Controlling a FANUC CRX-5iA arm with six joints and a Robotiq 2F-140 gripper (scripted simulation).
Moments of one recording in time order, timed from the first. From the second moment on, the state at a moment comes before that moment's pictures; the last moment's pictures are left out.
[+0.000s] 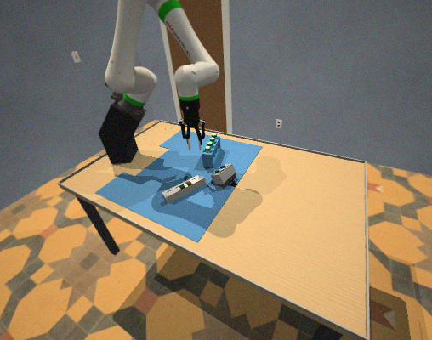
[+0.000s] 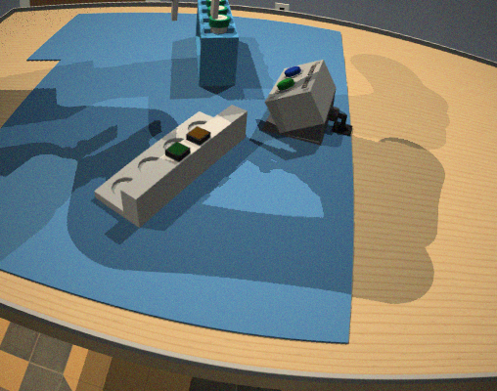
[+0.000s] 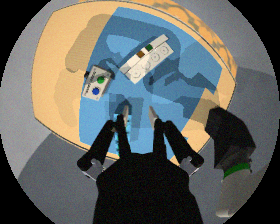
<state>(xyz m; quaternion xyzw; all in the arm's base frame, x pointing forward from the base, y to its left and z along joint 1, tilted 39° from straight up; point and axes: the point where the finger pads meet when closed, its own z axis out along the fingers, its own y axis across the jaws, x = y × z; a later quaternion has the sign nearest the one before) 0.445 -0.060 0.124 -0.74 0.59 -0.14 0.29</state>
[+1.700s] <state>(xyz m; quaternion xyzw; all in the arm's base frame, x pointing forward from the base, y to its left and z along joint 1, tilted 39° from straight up) 0.438 0.120 0.179 -0.54 0.77 -0.02 0.34</state>
